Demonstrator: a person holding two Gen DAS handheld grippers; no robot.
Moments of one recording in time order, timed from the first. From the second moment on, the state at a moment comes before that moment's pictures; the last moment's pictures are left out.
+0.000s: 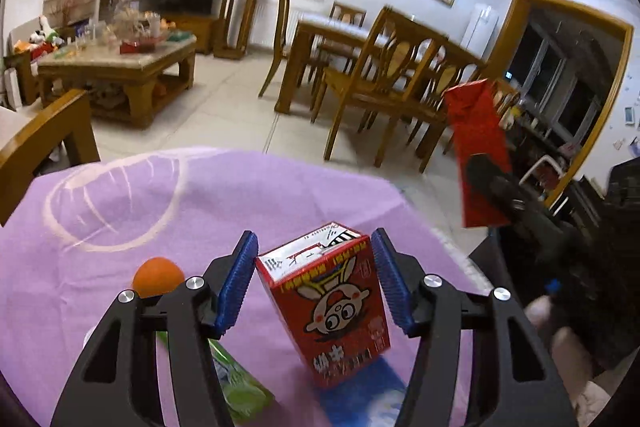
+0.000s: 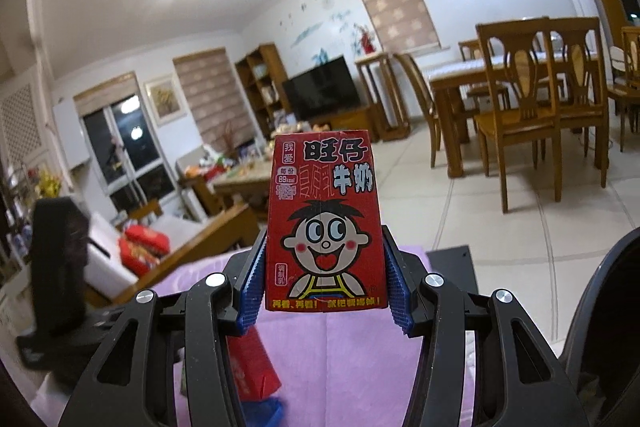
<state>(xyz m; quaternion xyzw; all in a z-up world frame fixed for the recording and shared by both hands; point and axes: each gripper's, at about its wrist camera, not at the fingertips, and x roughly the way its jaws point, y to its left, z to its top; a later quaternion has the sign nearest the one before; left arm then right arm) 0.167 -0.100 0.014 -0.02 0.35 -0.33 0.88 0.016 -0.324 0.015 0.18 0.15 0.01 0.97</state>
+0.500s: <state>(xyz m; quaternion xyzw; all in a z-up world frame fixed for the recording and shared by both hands) 0.080 -0.092 0.053 -0.04 0.27 -0.37 0.89 -0.123 -0.344 0.011 0.28 0.08 0.05 0.96</state>
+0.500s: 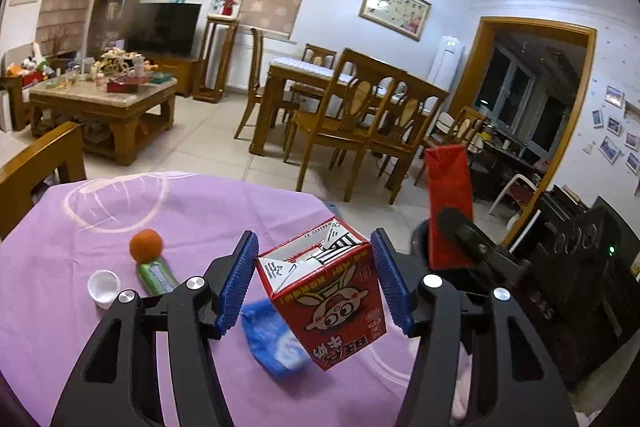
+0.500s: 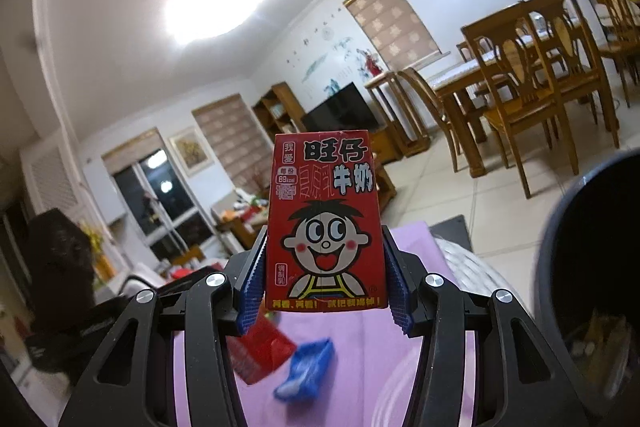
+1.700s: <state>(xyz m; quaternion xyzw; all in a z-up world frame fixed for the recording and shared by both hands) 0.013 -0.328 0.001 0.03 0.28 -0.53 0.80 -0.293 -0.548 -0.045 0.30 0.08 -0.16 0.94</state>
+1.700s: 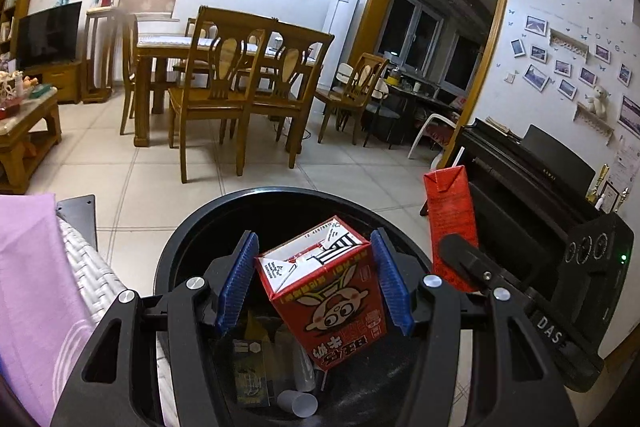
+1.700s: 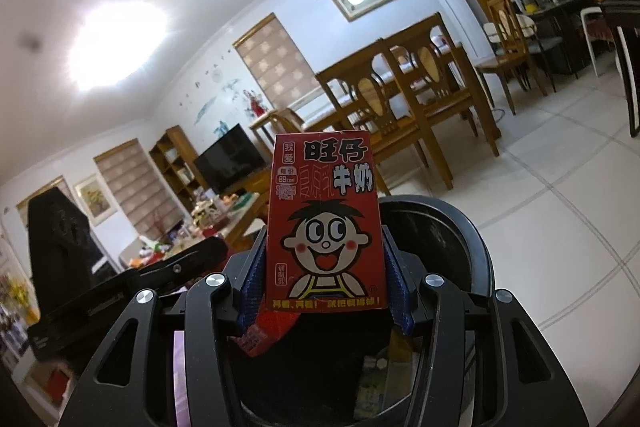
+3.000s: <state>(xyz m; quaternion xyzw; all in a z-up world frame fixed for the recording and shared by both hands) 0.018 -0.286 0.013 -0.01 0.29 -0.47 0.83 -0.258 -0.543 -0.046 0.32 0.08 -0.14 0.93</state>
